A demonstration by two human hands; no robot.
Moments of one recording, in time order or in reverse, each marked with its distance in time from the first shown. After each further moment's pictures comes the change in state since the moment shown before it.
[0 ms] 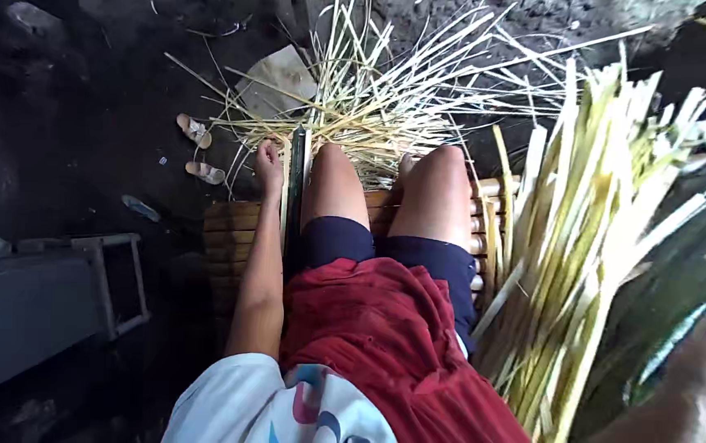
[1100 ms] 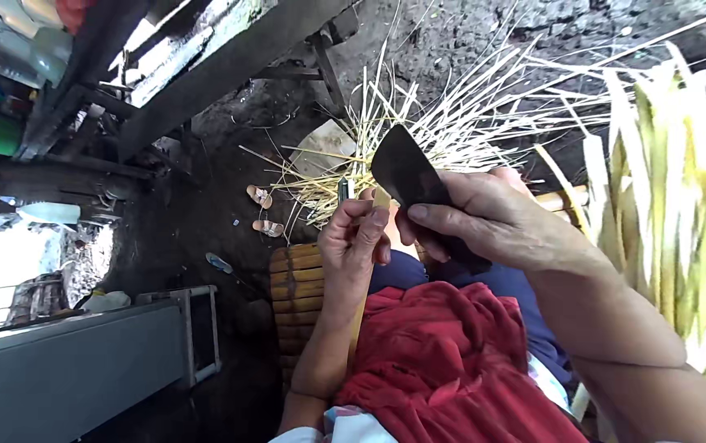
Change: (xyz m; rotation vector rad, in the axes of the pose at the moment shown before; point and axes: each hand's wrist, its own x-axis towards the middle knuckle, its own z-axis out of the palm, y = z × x) left_hand -0.215 0.173 -0.089 -0.998 -0.269 0.483; right_hand -0.086 -0.397 0.022 1.075 -1.102 -1.092
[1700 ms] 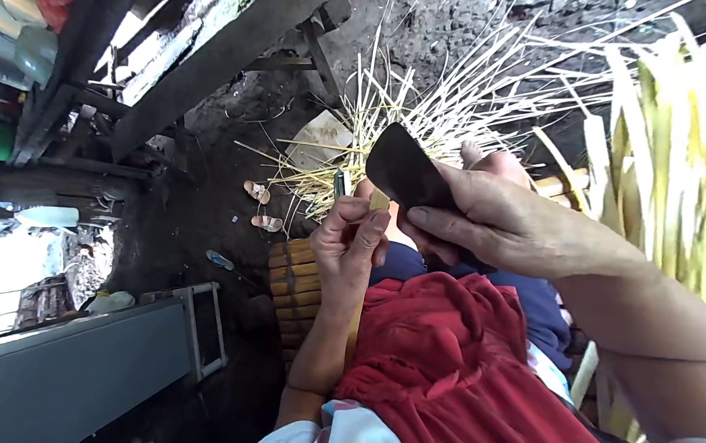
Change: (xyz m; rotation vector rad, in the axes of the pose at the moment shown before) left_hand -0.005 0.000 0.002 0.008 -0.028 0.089; right_hand -0.006 -0.014 0.001 -0.058 -0.069 0.005
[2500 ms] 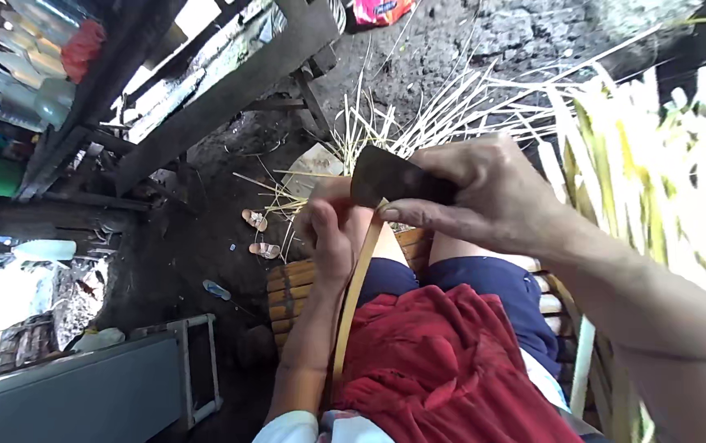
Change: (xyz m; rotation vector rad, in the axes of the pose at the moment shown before) left_hand 0.039 0.016 0.009 0.100 -0.152 0.289; right_hand 0.012 -0.030 -0.015 -0.542 0.319 -0.219
